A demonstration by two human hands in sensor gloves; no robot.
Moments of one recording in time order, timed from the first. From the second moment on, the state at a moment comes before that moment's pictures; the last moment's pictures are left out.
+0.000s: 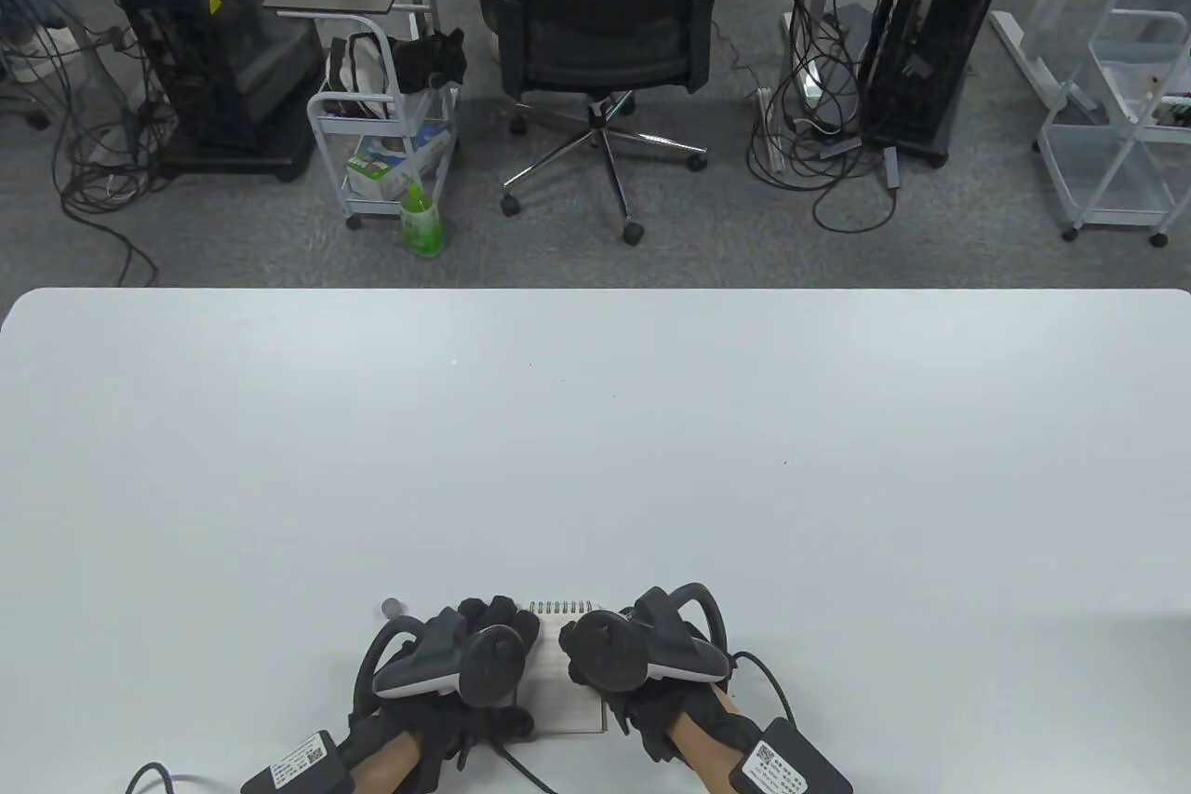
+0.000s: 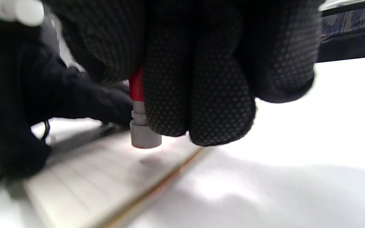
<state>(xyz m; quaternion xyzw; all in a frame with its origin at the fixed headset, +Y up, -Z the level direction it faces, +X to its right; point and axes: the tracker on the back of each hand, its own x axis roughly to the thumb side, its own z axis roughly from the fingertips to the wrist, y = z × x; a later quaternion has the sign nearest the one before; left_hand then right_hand) -0.170 -0.797 -0.257 -0.20 -0.29 -0.02 0.94 0.010 -0.743 -0.261 0.32 0.04 0.94 0.13</state>
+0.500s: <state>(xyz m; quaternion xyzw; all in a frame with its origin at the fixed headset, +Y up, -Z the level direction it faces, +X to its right) -0.170 -0.798 -0.257 -0.20 -0.29 -0.02 0.93 -0.006 -0.735 -0.248 0.36 -0.02 0.92 0.16</state>
